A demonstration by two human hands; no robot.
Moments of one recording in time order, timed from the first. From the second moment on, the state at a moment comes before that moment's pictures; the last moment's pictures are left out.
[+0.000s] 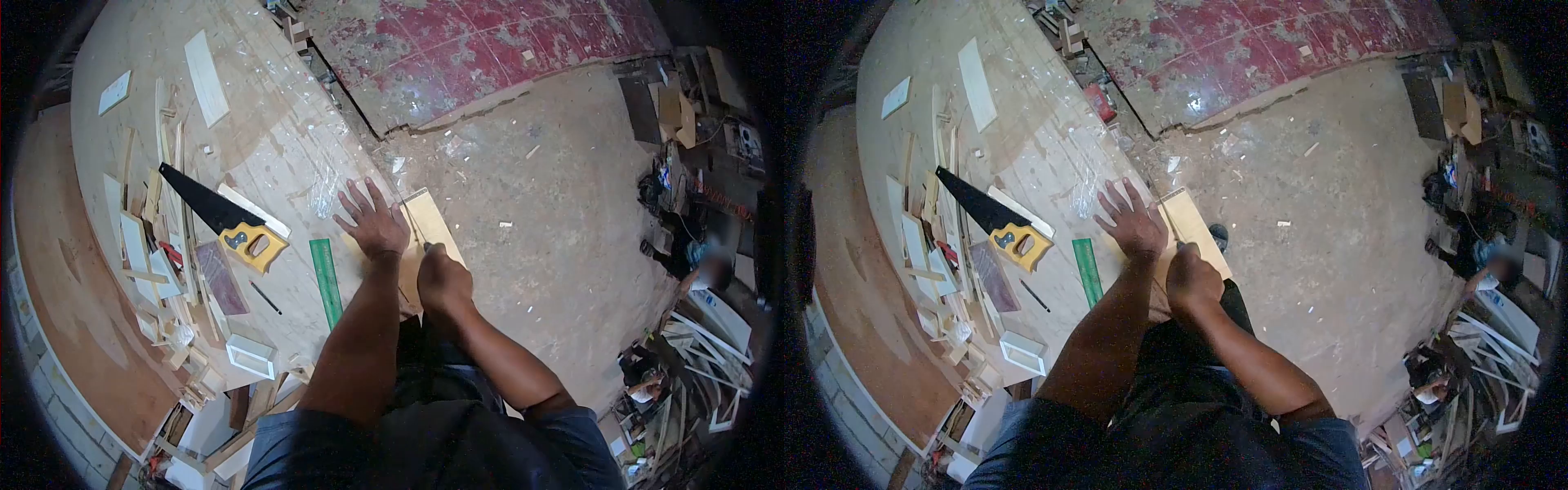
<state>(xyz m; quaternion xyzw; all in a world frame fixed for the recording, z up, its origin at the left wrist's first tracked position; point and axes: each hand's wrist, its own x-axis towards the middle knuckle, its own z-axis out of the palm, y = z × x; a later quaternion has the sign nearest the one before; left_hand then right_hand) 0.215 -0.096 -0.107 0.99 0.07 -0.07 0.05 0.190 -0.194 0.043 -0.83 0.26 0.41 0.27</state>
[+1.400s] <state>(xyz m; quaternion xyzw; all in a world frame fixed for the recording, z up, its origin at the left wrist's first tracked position) 0.216 -0.097 -0.095 0.98 0.10 -0.17 0.03 0.187 -0.185 0.014 -0.94 0.07 0.28 0.17</state>
